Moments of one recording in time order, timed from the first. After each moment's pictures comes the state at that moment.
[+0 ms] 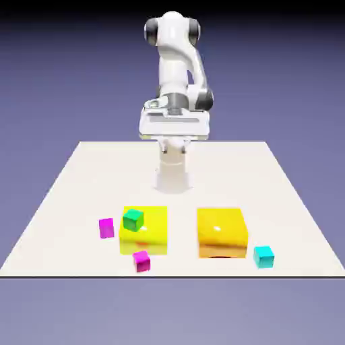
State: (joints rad) arm 0.02 -0.53 -0.02 -2.78 0.00 3.00 0.72
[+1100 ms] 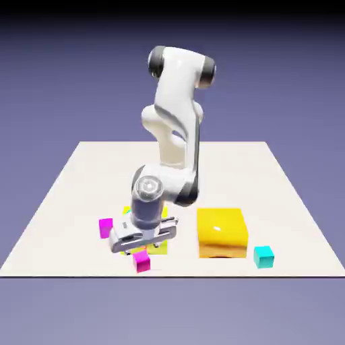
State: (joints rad) arm 0.26 0.60 -0.40 -2.05 0.09 2.30 0.23
